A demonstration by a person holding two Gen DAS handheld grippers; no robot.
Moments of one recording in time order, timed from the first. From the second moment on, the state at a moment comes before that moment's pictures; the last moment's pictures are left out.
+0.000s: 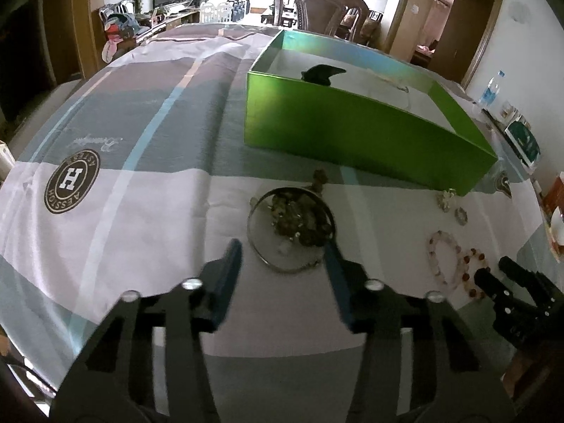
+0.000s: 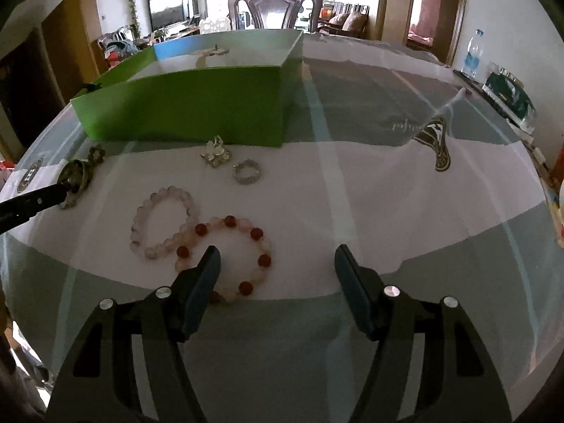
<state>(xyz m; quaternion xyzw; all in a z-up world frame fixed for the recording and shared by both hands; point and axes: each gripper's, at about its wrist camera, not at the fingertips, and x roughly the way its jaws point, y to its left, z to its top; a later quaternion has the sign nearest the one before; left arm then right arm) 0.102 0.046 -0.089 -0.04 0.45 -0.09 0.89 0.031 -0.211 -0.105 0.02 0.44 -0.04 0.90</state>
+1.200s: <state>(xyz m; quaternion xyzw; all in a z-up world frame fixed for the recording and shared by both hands) 0.081 0.015 -0.088 0.02 0.42 -0.10 0.90 0.033 -0.208 -0.108 0.02 0.42 -0.03 0.91</state>
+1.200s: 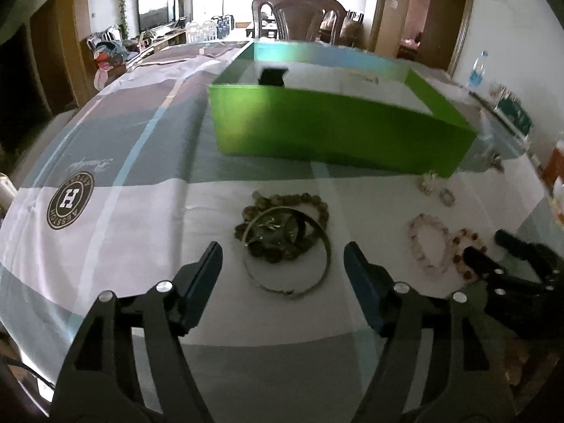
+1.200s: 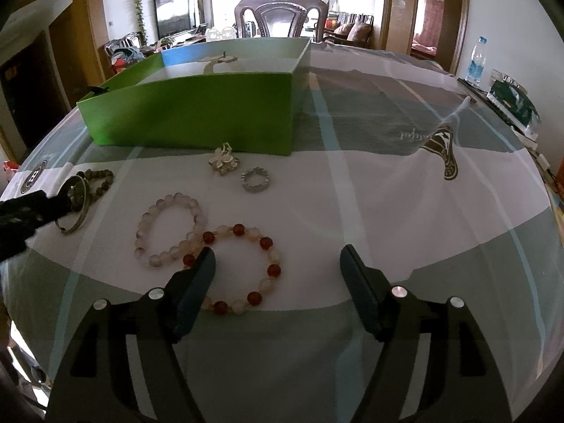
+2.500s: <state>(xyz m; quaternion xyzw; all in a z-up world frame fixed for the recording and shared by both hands) 0.083 0.006 -0.104 0.03 0.39 -0.06 0.92 0.037 -0.209 -0.110 0.01 0.43 -0.03 0.90</state>
